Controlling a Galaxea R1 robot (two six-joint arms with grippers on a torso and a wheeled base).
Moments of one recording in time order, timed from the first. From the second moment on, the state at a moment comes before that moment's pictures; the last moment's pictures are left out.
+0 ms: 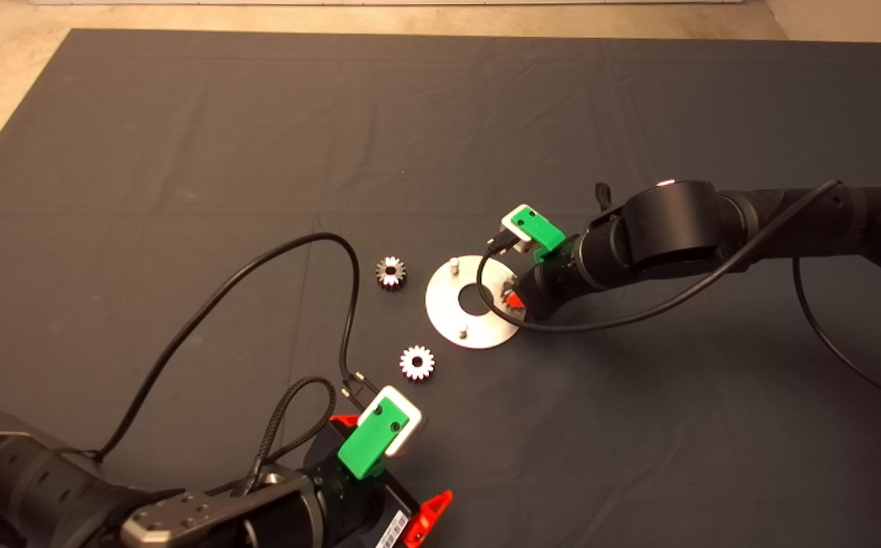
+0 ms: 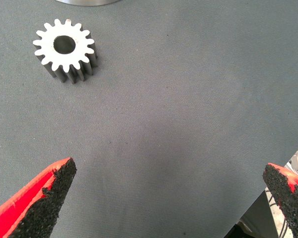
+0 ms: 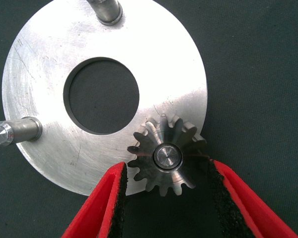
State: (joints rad) left arm 0.20 2.42 -0.34 1.34 1.53 -1.15; right arm 0.25 2.57 -0.97 -0.70 -1.31 0.98
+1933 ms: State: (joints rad) left arm 0.18 2.42 -0.34 1.34 1.53 -1.15; right arm 0.27 2.14 -0.56 -0.62 -1.38 0.98
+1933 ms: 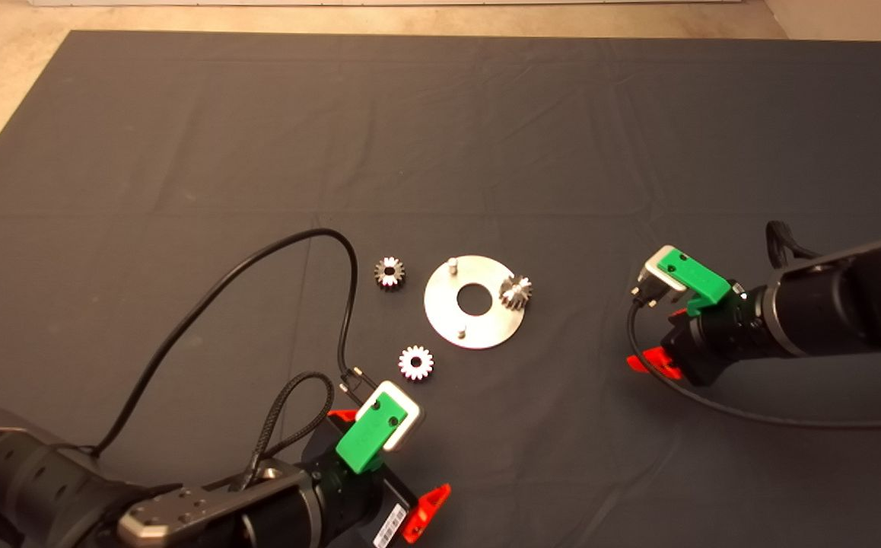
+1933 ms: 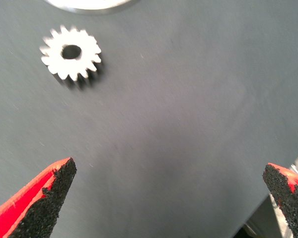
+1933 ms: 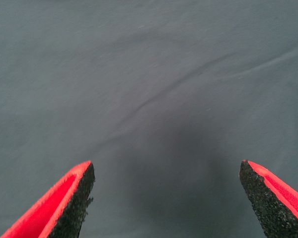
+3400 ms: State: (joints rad) left arm 0.11 2.33 -0.43 1.37 1.47 -1.10; right arm 0.08 1.95 -0.42 -1.12 -1.24 1.20
